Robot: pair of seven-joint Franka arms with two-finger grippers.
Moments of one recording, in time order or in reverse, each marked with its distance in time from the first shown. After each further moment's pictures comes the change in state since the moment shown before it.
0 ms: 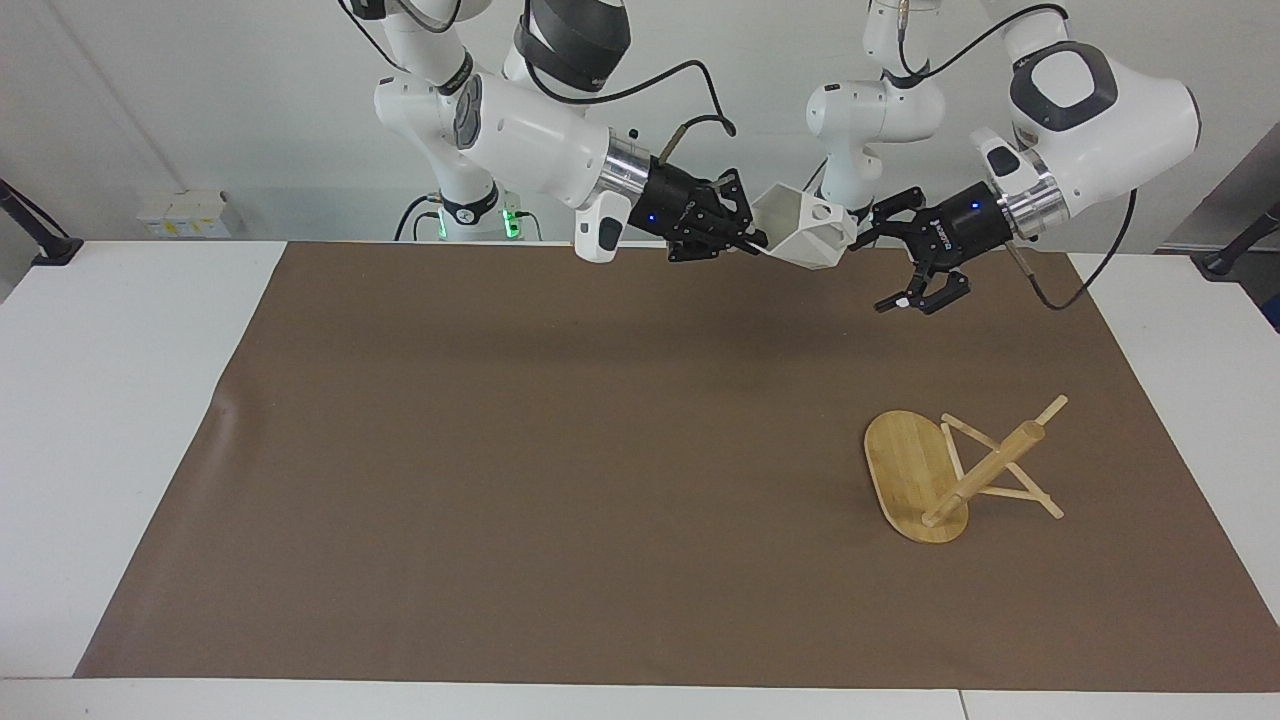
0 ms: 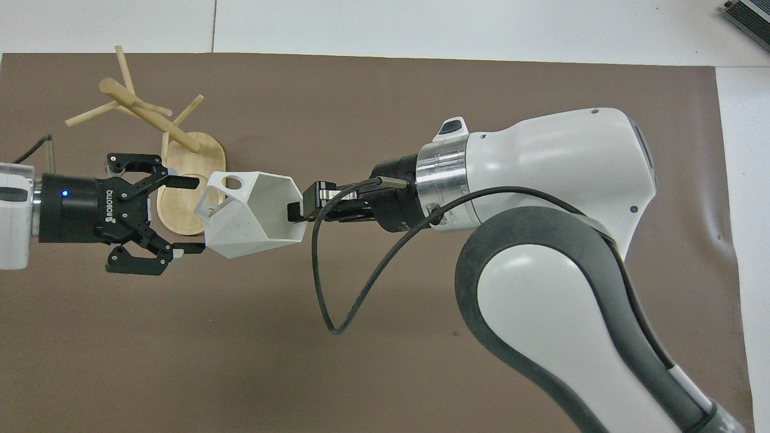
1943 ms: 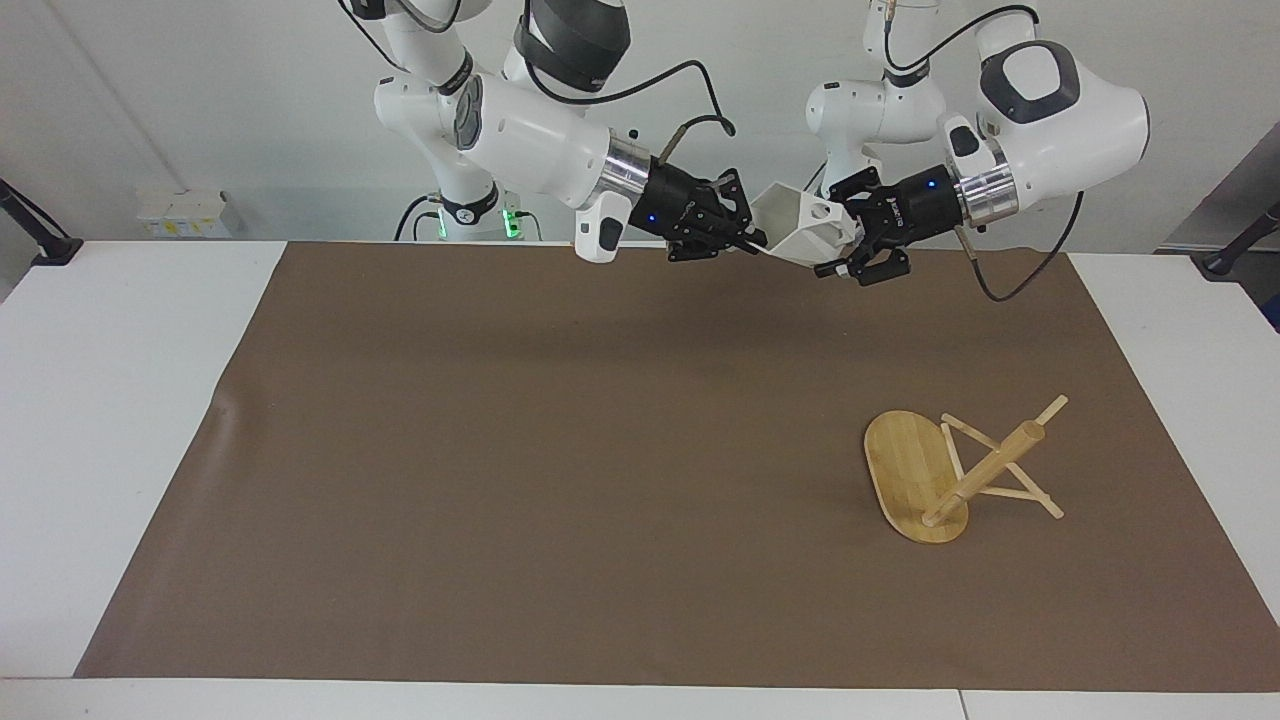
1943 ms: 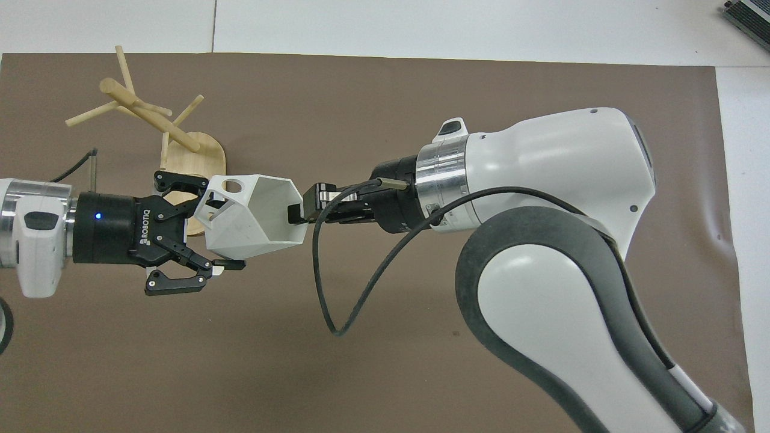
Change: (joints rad) left arm -0.061 -0.051 -0.007 -0.061 -0.125 -0.025 0.069; right arm -0.001 0.000 0.000 0.000 -0.001 -0.009 0.000
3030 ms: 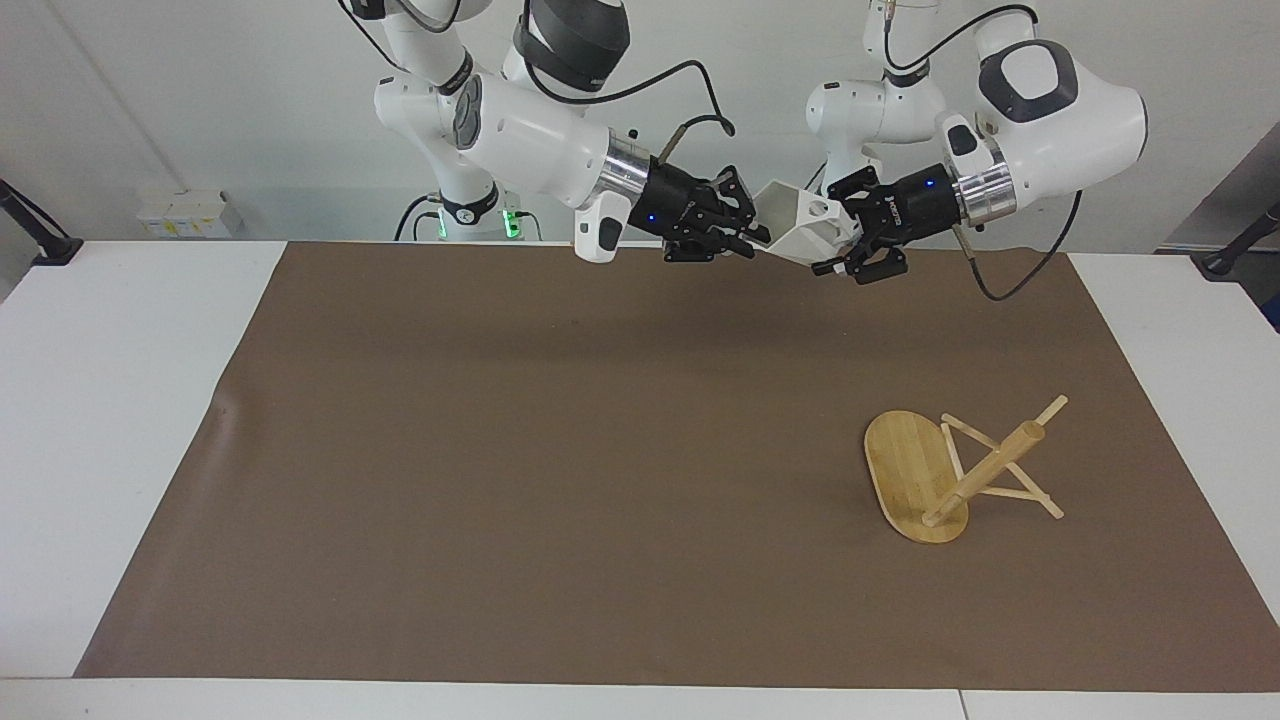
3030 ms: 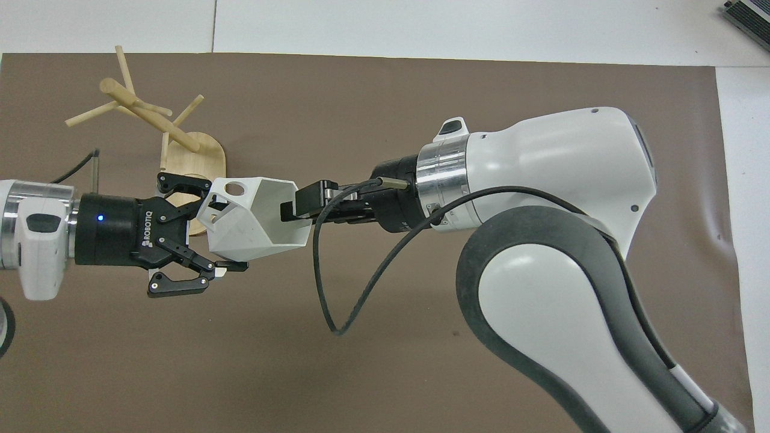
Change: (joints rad) left arm -0.001 -0.005 -0.007 0.000 -0.001 0.001 0.000; right arm -0.001 0.000 0.000 0.001 0.000 0.002 0.001
